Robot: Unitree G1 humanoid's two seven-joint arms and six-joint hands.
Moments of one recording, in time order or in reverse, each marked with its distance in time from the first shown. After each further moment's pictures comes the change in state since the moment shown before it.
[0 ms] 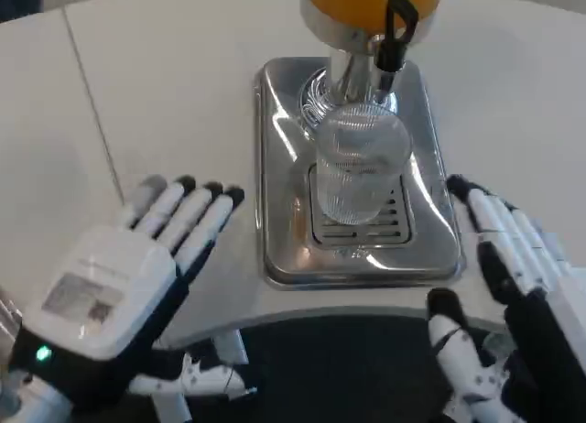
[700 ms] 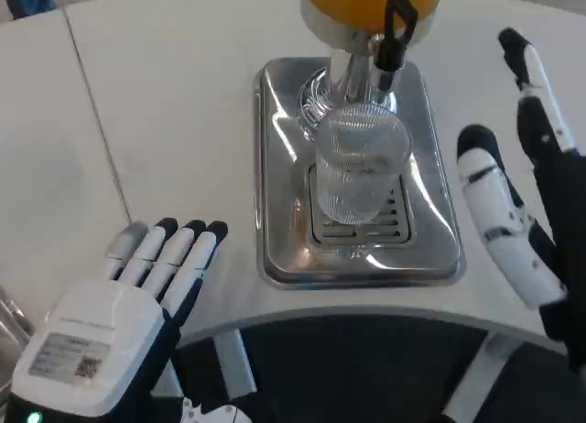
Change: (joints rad) left arm 0.186 -0.137 0.020 -0.109 0.013 0.030 0.023; right arm -0.477 0.068 0.045 0.039 0.095 0.354 0.014
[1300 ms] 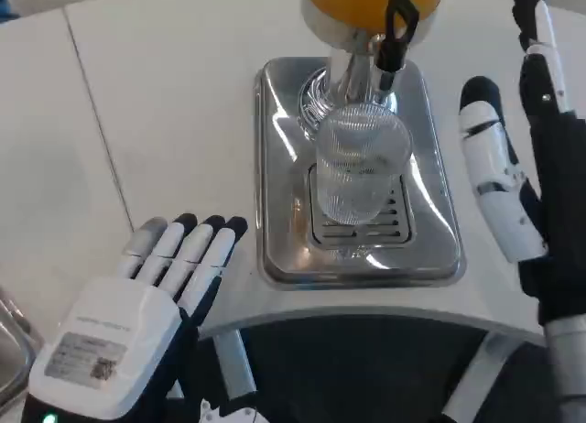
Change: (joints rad) left arm 0.000 -0.033 -0.022 -0.031 0.006 -0.018 0.000; right arm -0.125 0.001 0.019 0.187 0.101 -0.065 -0.218
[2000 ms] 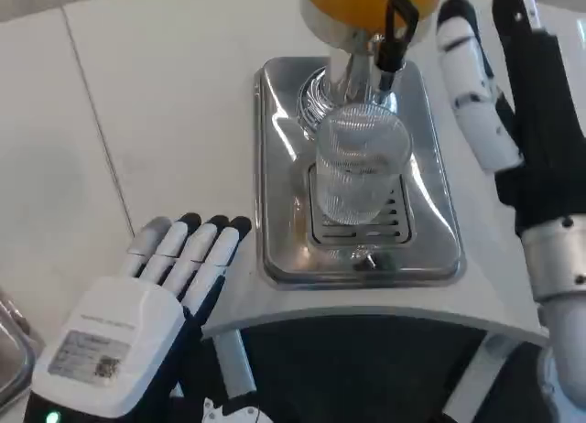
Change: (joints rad) left arm -0.005 -0.006 0.000 -0.009 -0.001 0.001 -0.023; right arm -0.313 -0.056 -0.063 0.118 0.059 0.121 0.047
